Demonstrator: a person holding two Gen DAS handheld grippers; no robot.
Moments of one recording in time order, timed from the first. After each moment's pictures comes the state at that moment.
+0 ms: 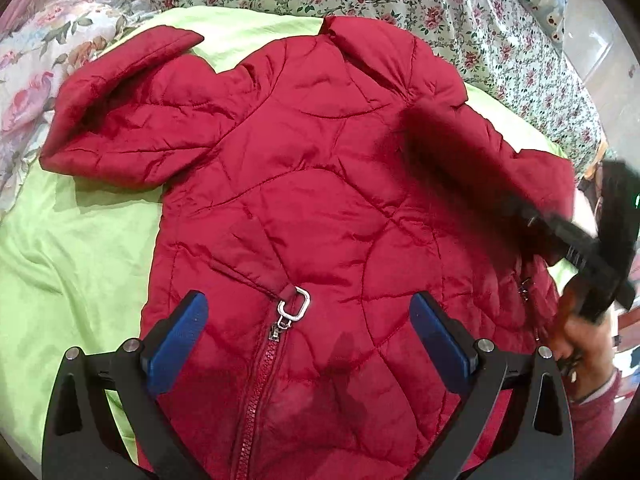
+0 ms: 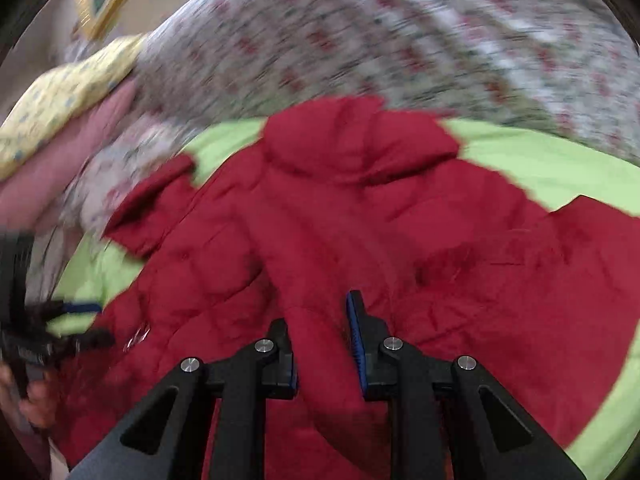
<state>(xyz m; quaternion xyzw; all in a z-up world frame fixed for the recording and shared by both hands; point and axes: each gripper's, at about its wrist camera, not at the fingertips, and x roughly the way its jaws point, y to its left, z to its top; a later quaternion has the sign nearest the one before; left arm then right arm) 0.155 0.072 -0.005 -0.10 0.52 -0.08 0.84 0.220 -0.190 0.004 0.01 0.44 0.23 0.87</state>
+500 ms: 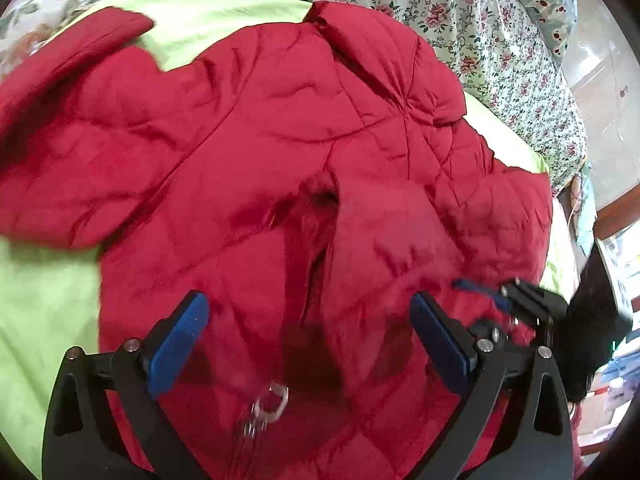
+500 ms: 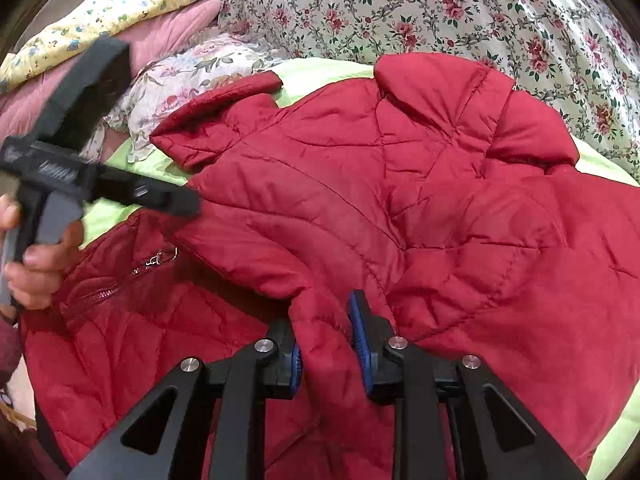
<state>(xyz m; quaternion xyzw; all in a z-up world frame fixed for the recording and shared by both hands) 0.235 0.064 -0.025 -0.14 0.55 -0.15 0.81 0.204 -0.138 -0.023 -0.10 0.45 0.30 0.84</state>
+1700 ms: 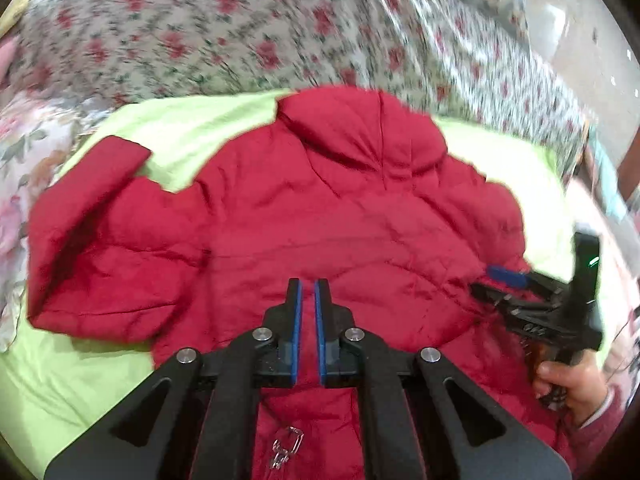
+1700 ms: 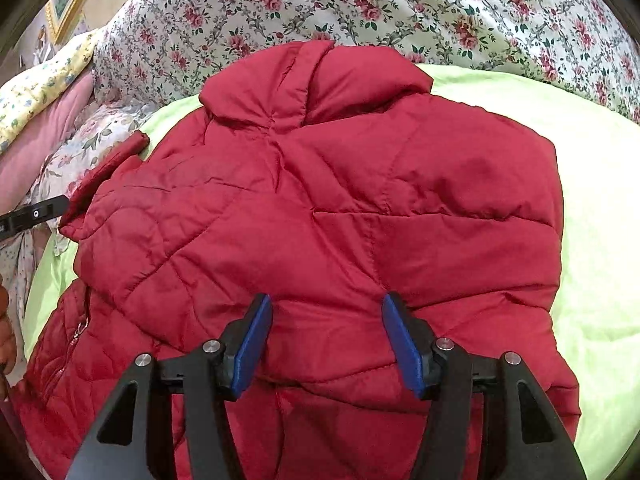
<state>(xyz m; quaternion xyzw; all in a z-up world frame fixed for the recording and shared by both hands) 0.237 0.041 0.017 -0.01 0.45 -0.12 0.88 0.238 -0.218 -0.035 0.02 0.47 0.13 0.87</state>
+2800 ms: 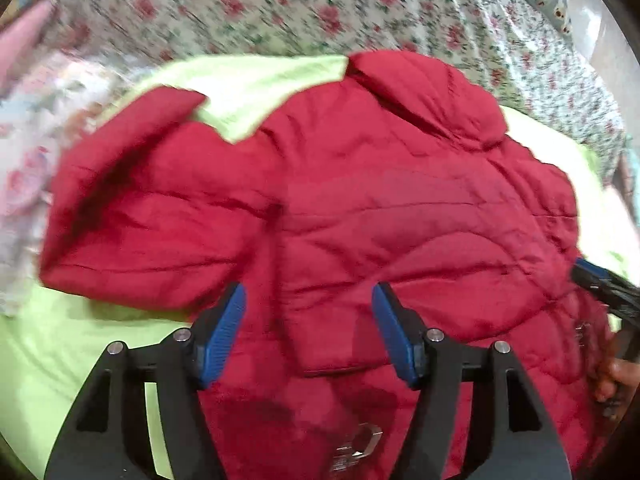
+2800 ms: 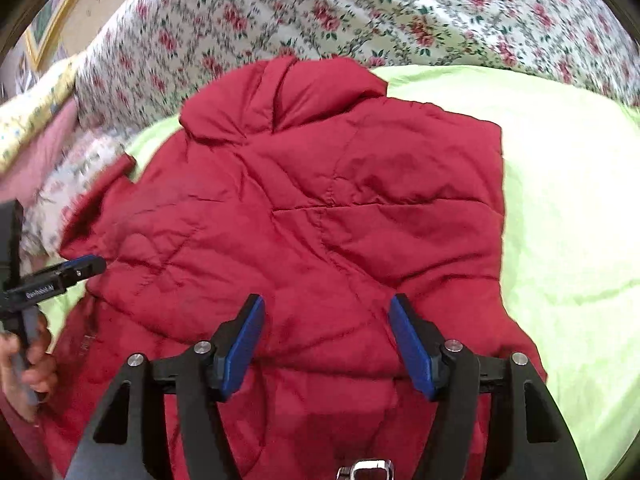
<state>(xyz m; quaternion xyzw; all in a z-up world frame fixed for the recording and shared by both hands) 0.231 0.090 -0.015 -0.01 0.46 -0.05 0.89 0.212 -0.241 -0.014 0.07 0.47 0.09 0.88</state>
